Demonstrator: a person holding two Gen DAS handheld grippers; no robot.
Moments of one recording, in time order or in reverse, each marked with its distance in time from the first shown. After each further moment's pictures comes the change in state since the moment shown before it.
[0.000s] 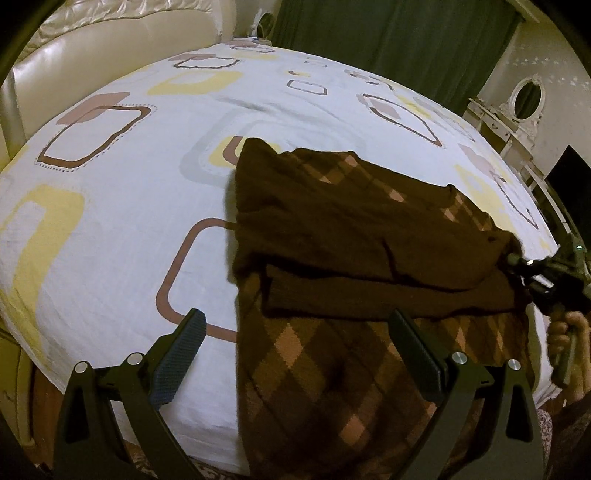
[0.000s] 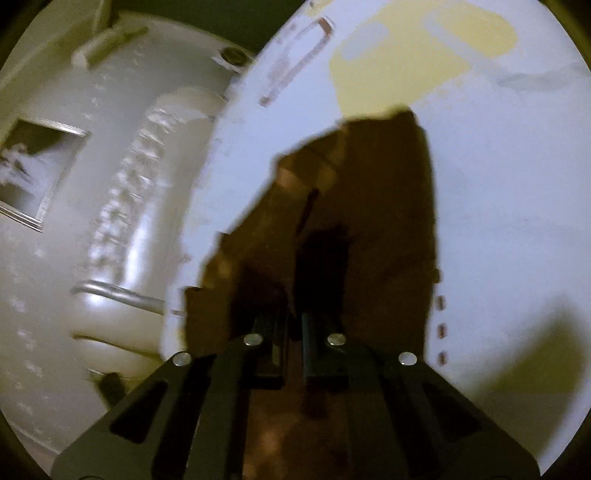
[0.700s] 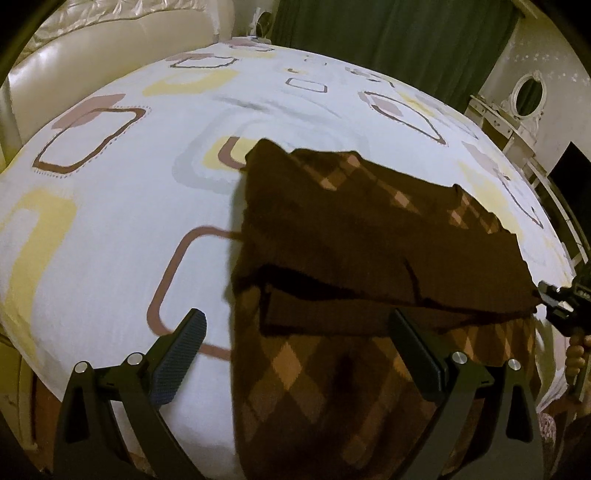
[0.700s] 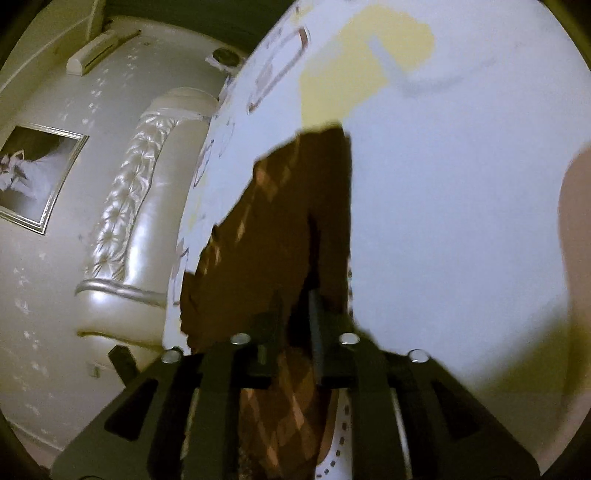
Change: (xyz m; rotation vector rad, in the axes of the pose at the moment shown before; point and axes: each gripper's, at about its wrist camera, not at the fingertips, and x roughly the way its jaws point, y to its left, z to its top) left arm 0.013 -0.005 0.009 0.011 0.006 0.011; right arm -0.063 -0.030 -0.010 0.009 0.007 -0.071
